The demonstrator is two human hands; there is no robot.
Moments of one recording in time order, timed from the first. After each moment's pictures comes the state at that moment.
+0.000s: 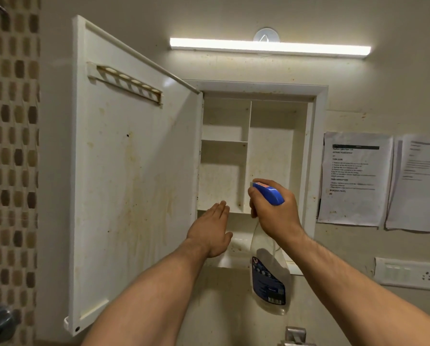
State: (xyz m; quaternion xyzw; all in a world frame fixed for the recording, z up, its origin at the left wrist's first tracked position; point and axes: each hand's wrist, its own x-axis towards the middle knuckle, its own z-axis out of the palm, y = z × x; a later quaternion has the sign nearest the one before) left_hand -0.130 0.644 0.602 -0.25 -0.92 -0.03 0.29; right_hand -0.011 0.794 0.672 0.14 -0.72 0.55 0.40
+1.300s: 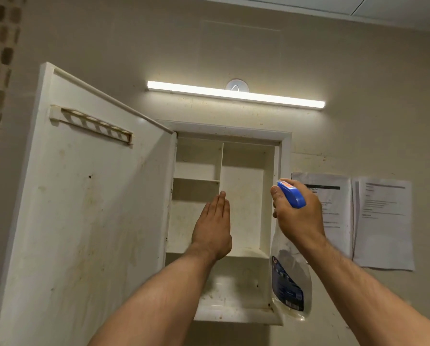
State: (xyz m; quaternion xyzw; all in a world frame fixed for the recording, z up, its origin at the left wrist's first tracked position) left_hand -0.132 0.722 0.699 -0.22 -0.88 -0.02 0.42; right_hand 0.020 0.865 0.759 0.07 -0.72 0.42 0.55
